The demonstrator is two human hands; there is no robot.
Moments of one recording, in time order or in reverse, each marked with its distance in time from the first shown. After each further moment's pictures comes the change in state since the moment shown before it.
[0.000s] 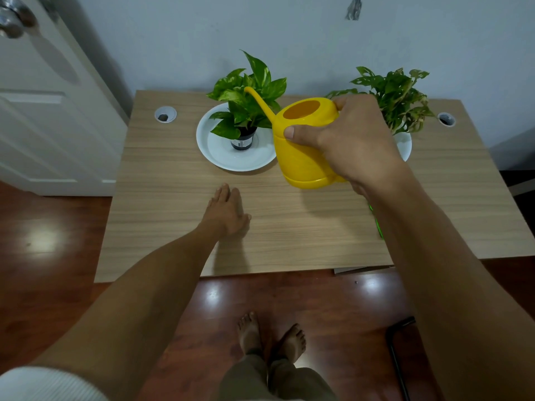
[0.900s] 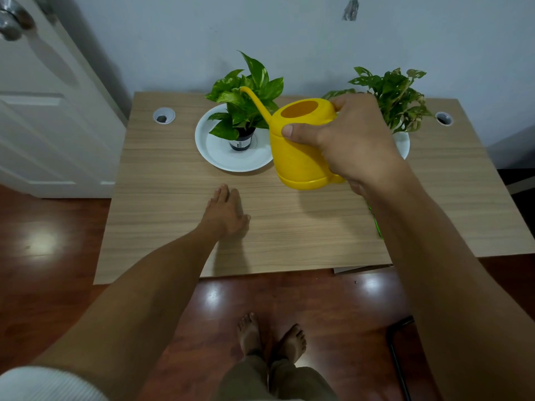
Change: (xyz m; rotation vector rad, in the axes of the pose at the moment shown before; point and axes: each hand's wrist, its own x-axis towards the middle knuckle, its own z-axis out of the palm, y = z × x) left_hand 0.000 0.001 -0.001 0.016 0.011 0.020; right_hand 0.001 0.002 0.001 0.055 0.007 0.030
